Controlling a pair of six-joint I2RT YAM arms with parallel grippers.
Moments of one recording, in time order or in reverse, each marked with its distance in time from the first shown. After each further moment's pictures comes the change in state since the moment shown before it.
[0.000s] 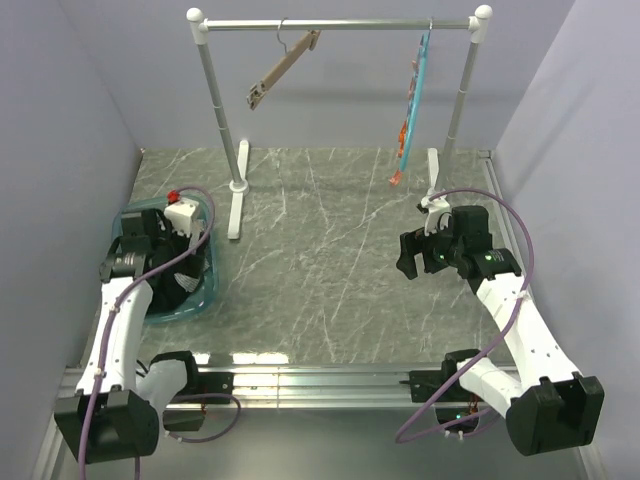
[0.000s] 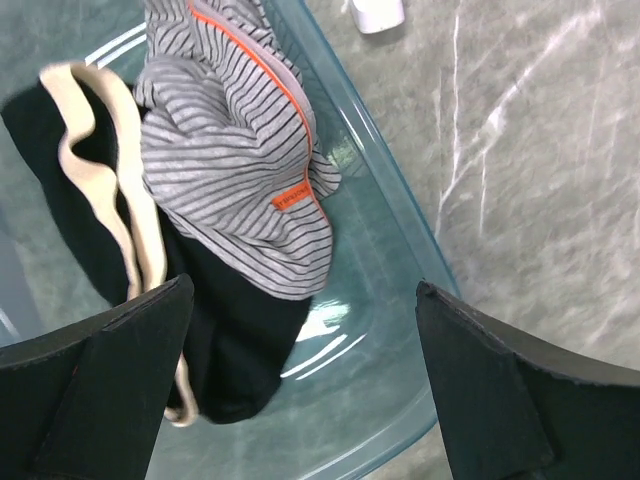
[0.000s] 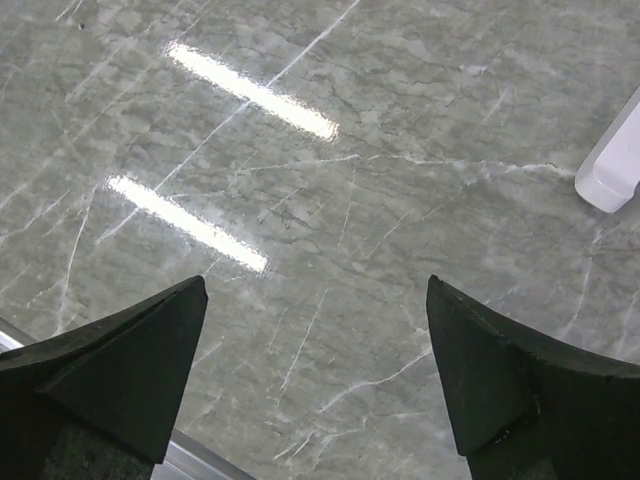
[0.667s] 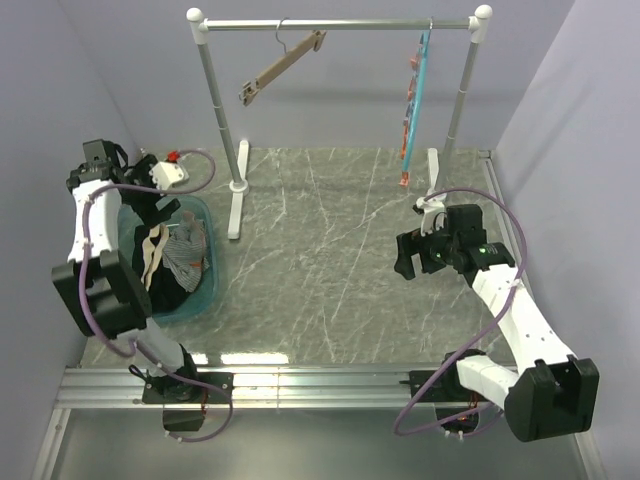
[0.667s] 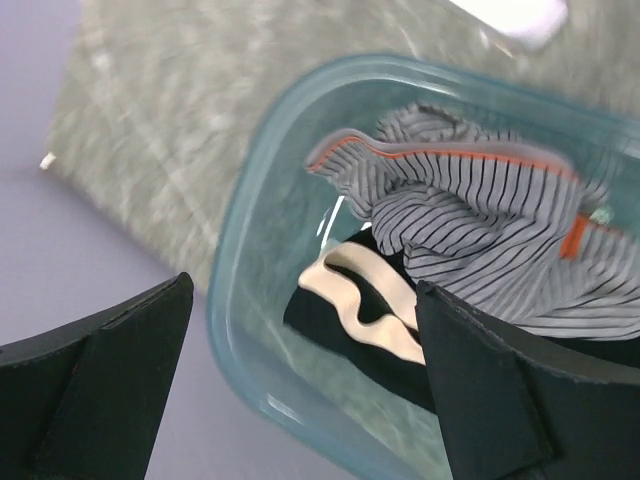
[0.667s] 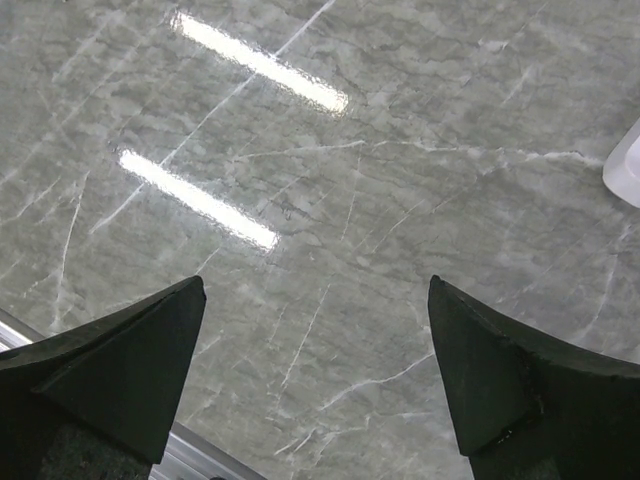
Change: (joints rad) left arm 0.220 0.686 0.689 -0.223 0.324 0.944; right arm 0.000 0.064 0.001 -0.003 -0.012 -0.008
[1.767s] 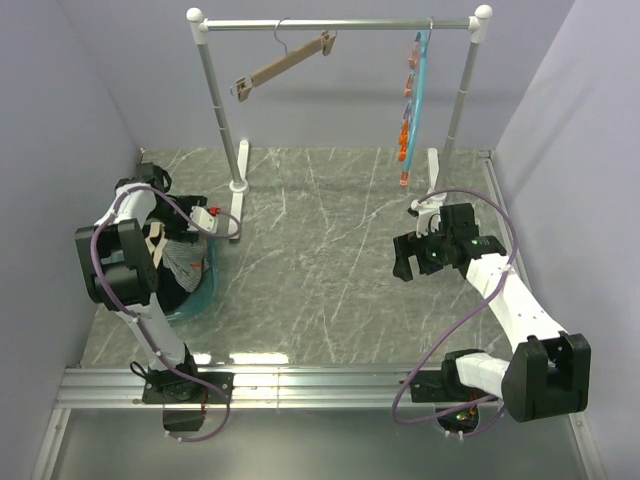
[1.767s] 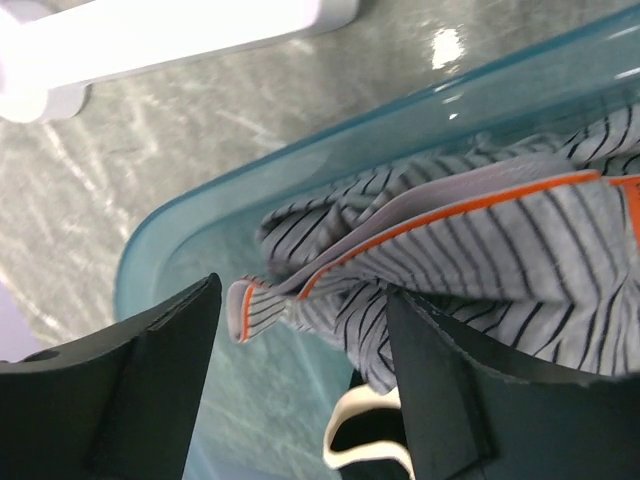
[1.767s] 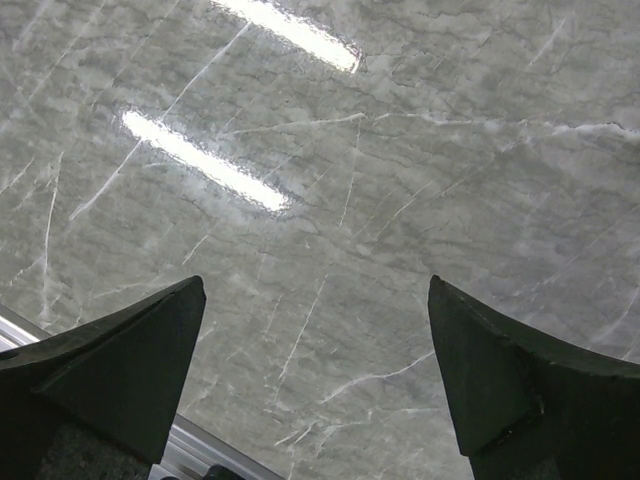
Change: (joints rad) left arm -0.119 0.239 -0.121 0.027 -0.023 0.701; right arm 0.000 0.107 0.002 -0.011 0.006 -0.007
